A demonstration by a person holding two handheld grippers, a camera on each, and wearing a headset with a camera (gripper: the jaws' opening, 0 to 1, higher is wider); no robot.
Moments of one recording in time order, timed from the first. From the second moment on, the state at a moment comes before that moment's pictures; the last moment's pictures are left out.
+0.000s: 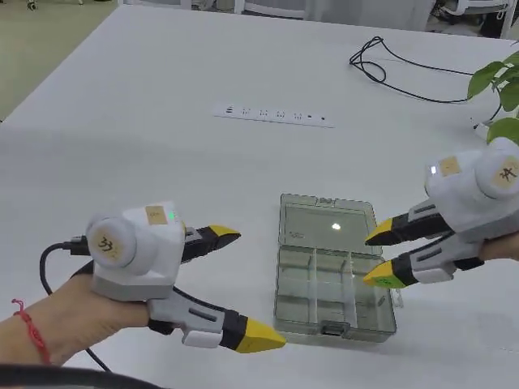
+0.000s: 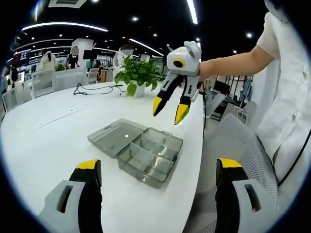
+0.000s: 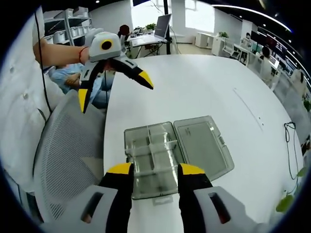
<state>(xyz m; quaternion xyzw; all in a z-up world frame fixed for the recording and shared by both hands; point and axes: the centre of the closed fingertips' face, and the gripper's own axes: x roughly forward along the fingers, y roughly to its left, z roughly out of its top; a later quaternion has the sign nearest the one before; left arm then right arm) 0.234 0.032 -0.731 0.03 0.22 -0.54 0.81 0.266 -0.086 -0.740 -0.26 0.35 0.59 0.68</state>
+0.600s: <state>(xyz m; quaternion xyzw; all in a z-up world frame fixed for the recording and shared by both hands) 0.231 0.035 -0.734 0.03 0.23 -0.54 0.81 0.245 -0.210 -0.778 -0.31 0.43 0.55 0.65</state>
